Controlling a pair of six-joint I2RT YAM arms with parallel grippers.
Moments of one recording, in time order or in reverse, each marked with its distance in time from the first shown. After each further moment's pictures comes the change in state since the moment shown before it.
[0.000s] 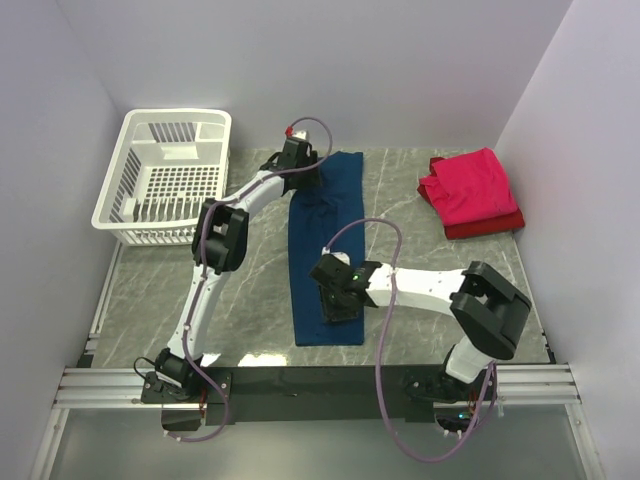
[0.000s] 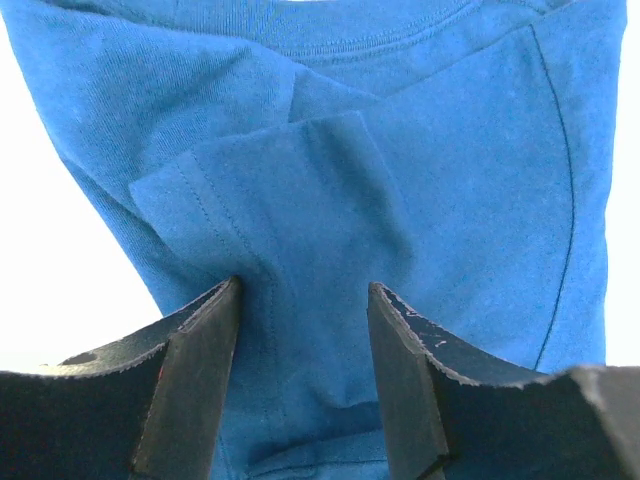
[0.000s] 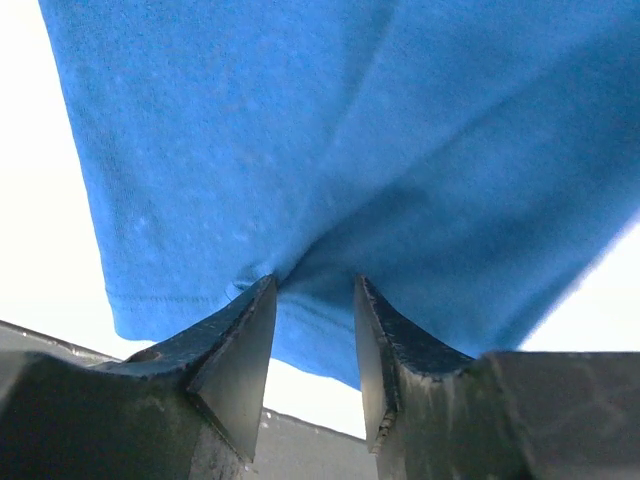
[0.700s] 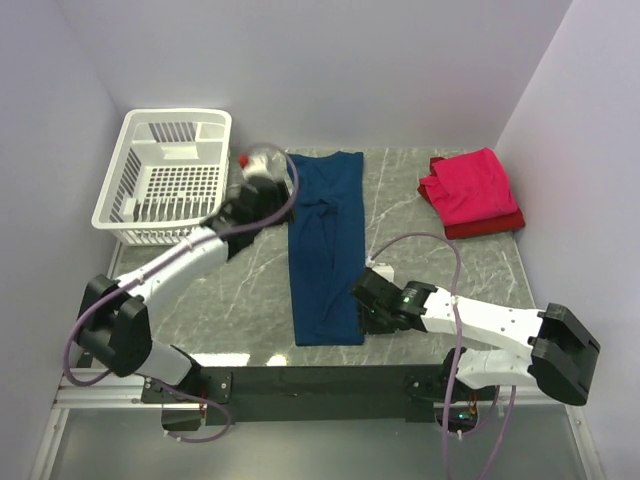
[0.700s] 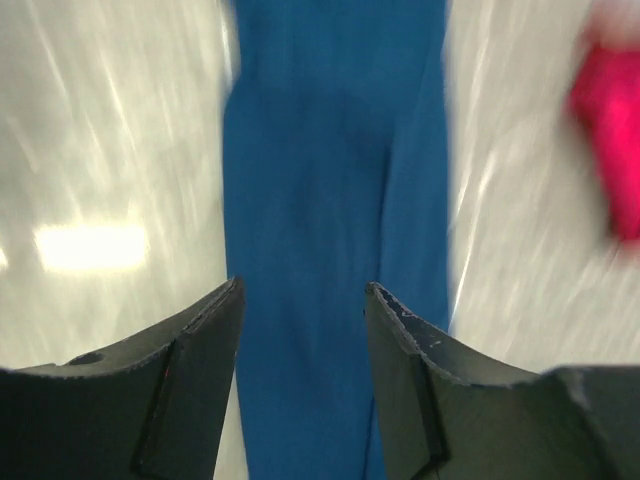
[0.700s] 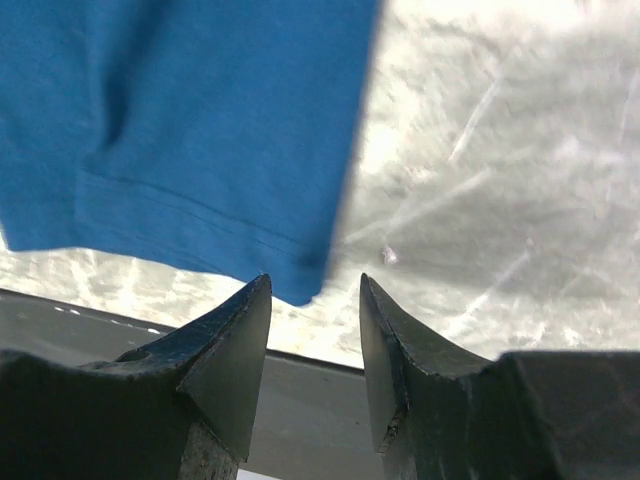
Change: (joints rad) left arm -0.116 -1.073 -1.013 0.098 -0.206 -0.140; right arm -0.003 -0.428 -0.257 -0.141 0.109 0.113
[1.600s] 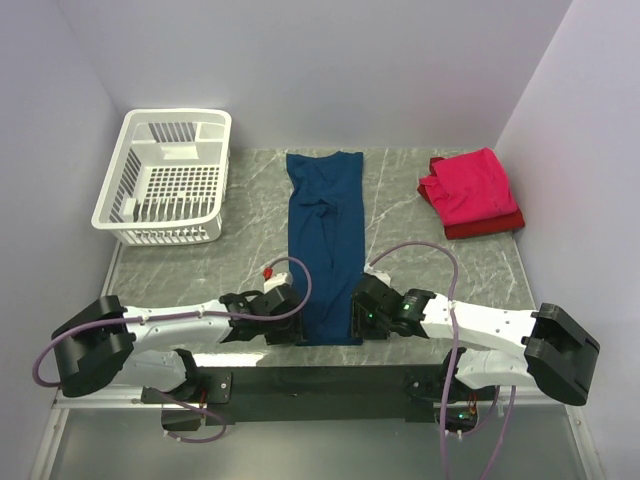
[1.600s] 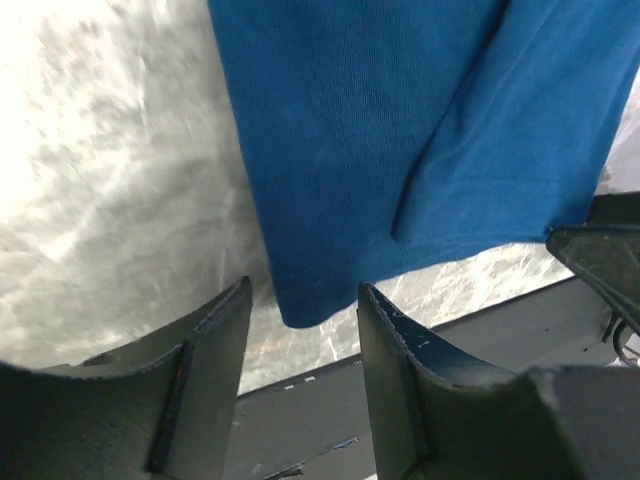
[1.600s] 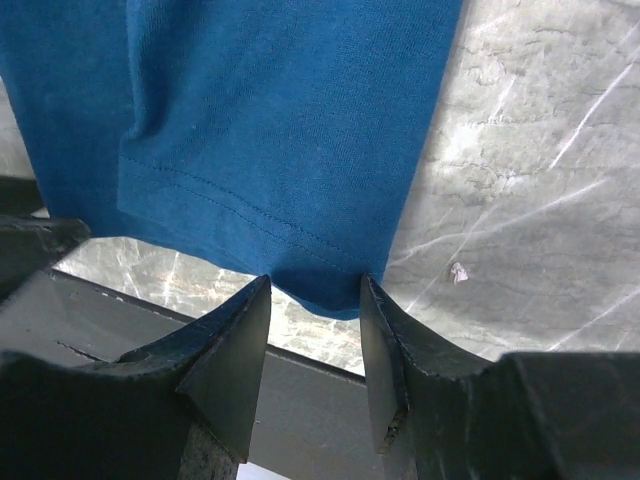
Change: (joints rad) left arm -0.517 -0.208 -0.609 -0.109 0.151 -0.521; right arm -0.001 -0.008 -0.114 0.189 -0.117 0.060
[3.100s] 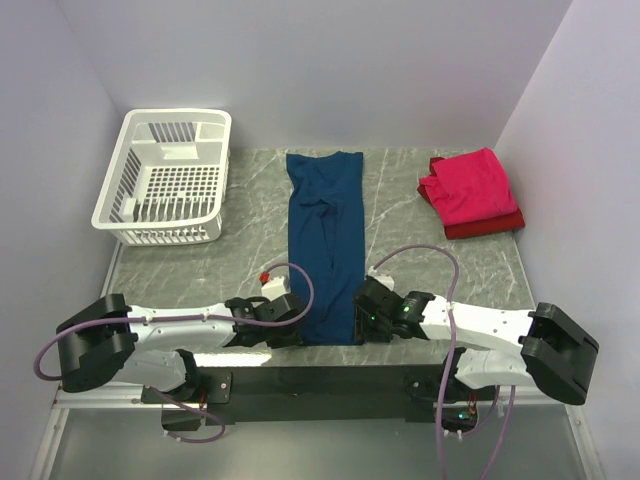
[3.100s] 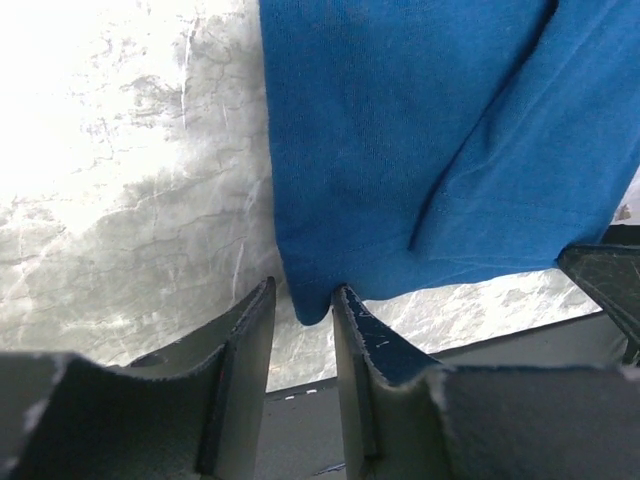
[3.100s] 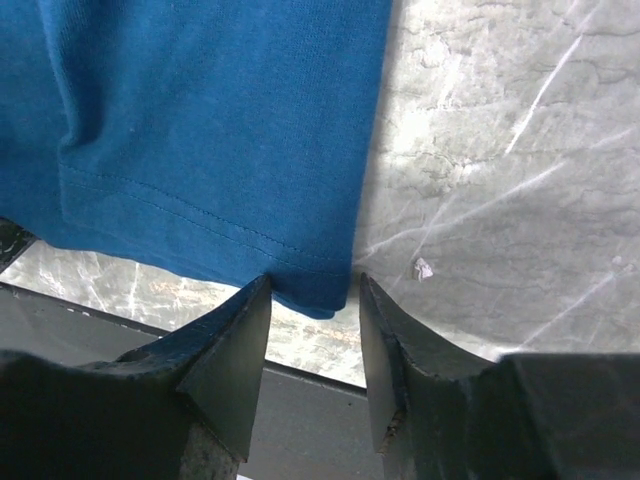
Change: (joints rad) left arm -0.084 0.022 0.021 -0.063 -0.134 -0.134; right arm 0.000 0.008 -0.029 -0.012 0.026 0.029
